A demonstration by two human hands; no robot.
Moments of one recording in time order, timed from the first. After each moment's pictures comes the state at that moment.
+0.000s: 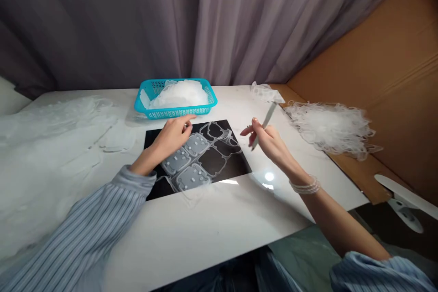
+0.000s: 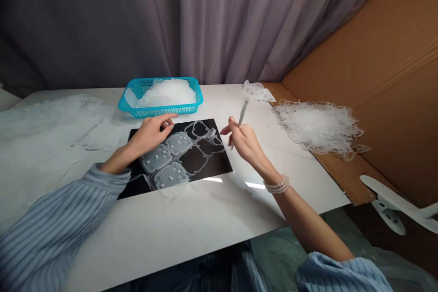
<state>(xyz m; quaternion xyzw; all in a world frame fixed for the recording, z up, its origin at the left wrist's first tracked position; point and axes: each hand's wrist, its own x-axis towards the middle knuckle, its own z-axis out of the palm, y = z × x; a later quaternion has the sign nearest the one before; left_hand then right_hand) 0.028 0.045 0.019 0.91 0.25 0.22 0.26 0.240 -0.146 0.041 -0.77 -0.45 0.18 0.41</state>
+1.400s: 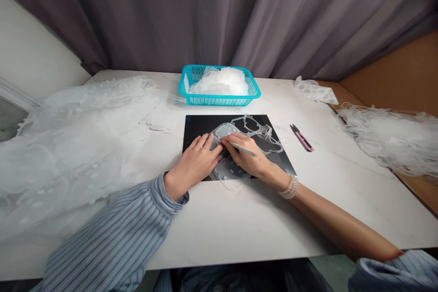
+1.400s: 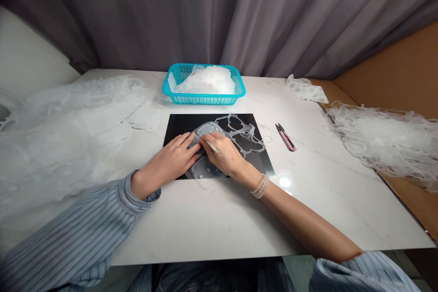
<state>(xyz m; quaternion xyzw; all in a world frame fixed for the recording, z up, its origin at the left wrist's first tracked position) -0.055 -0.013 -0.024 0.97 0.21 0.10 -0.05 0.127 -0.072 -0.023 -0.58 -0.75 0.08 0.31</state>
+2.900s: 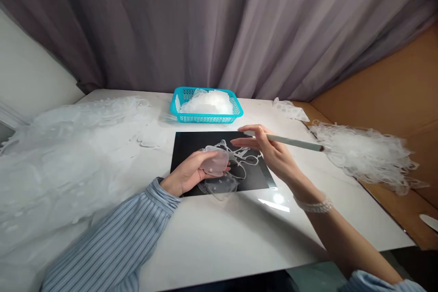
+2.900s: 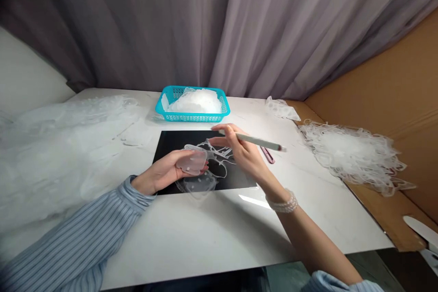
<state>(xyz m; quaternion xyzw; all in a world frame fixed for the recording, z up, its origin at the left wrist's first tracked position) -0.020 -0.014 0.011 0.48 0.27 0.15 0.82 0.165 -0.115 0.061 -0.59 -0.54 0.32 0.51</state>
